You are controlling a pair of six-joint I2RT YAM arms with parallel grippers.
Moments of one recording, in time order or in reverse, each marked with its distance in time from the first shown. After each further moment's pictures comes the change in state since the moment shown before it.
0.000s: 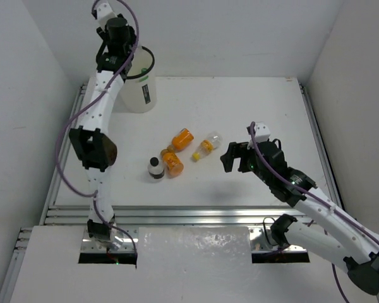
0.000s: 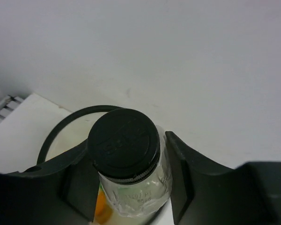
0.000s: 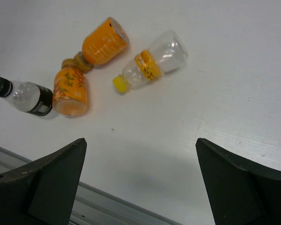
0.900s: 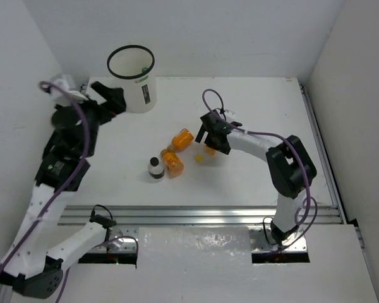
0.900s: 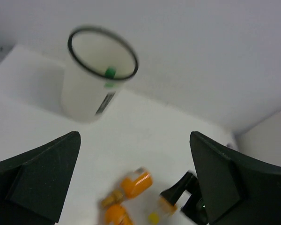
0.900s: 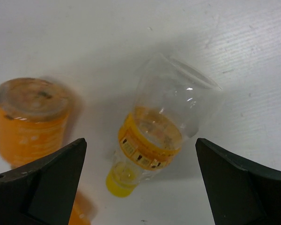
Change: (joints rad) left arm -0.186 -1.271 -1.122 -0.006 0.104 -0.070; right arm -0.085 1.033 0.530 -0.023 0.095 0.502
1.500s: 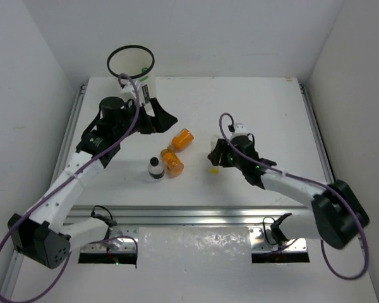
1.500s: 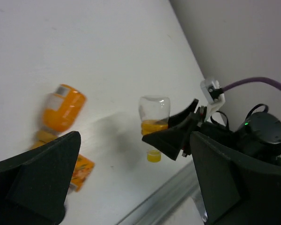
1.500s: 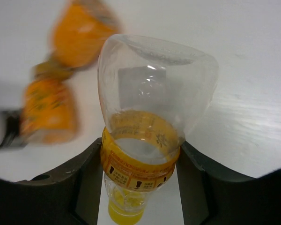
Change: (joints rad) left arm -0.016 0.229 -0.205 0.086 0.671 -0.019; right arm 0.002 -0.452 -0.589 0.445 -0.170 -0.306
